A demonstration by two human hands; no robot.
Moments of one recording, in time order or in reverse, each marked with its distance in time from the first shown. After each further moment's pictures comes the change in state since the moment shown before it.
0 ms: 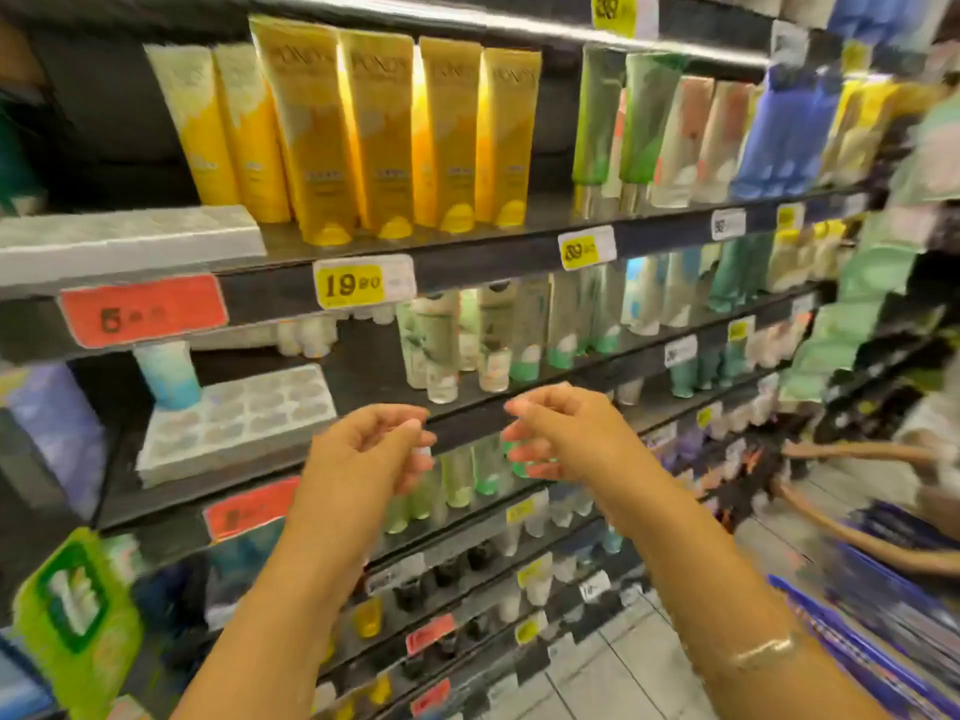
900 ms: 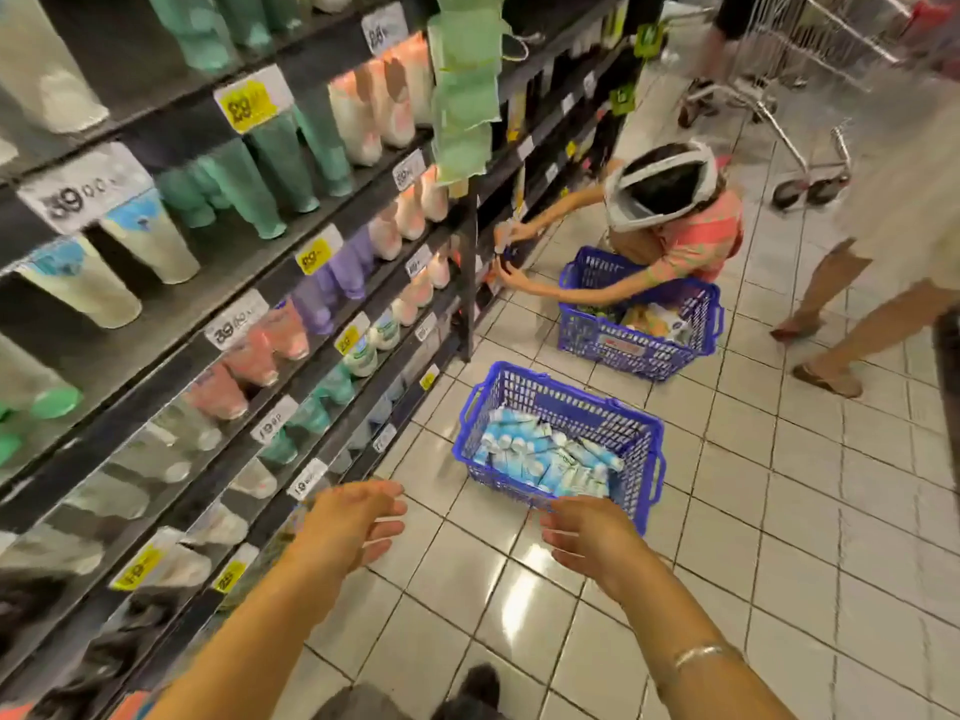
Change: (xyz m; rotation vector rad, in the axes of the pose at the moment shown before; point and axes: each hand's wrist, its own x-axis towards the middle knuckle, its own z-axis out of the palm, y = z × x) left_hand -0.033 -0.246 0.445 0.295 -0.573 -0.820; right_hand -0.114 0.351 -0.417 0.570 0.708 0.916
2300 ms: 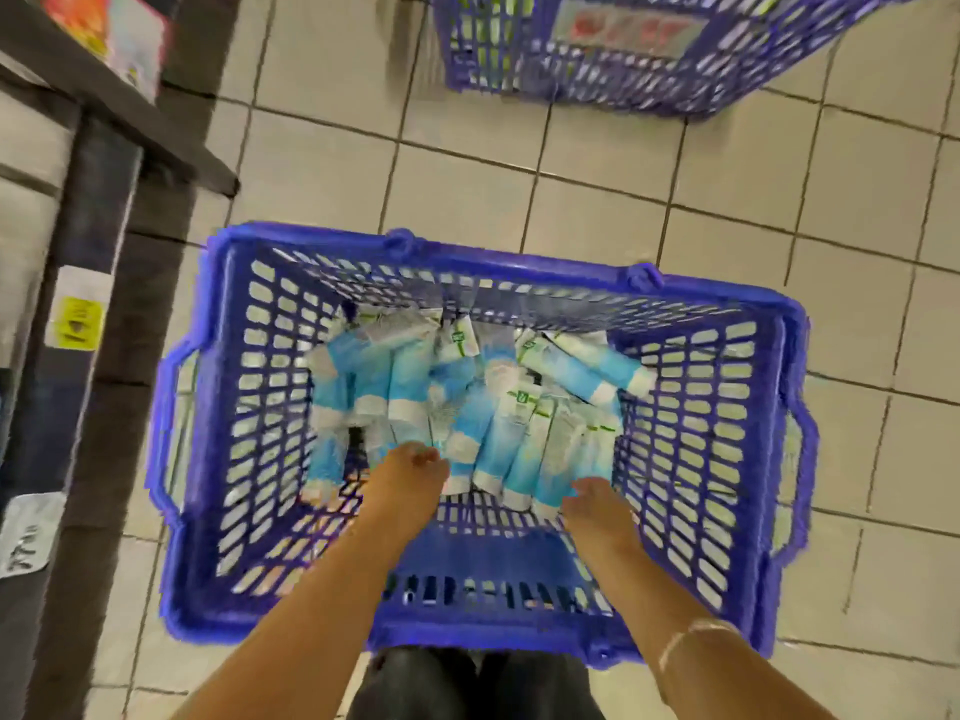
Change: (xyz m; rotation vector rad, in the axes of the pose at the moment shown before) left_hand 0.597 -0.212 0.337 0.954 -0.239 -0.272; right_hand 0.618 0.124 -0.132 -0.460 0.404 0.381
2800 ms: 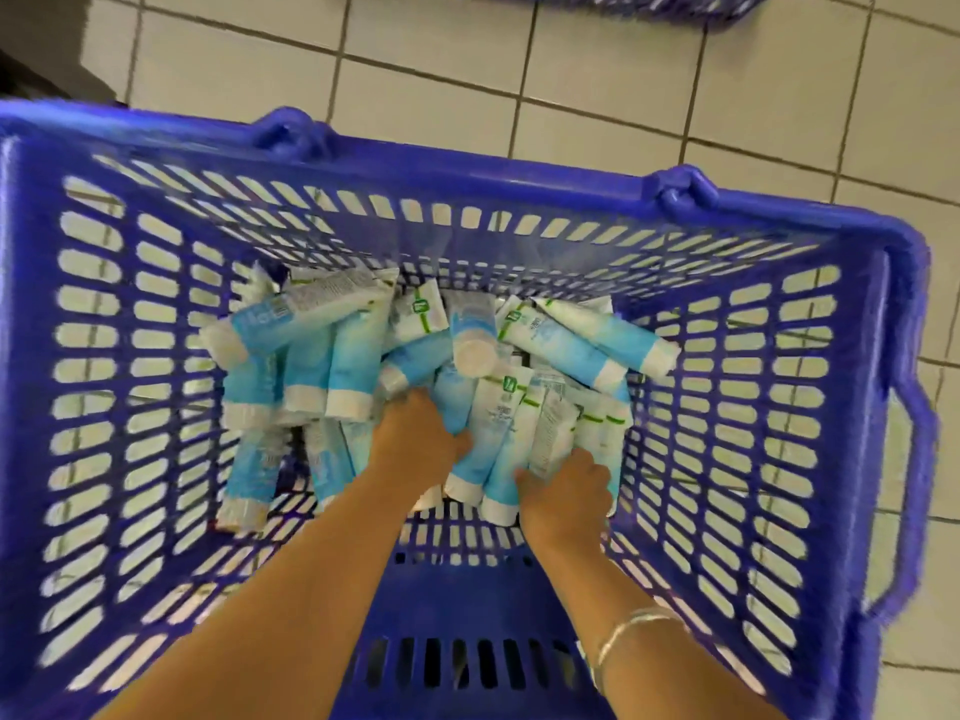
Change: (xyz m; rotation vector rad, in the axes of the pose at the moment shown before) left_hand 0.091 0.013 0.062 0.438 0.019 0.203; right_hand 0.053 0.000 0.048 -0.102 0.203 -0.016
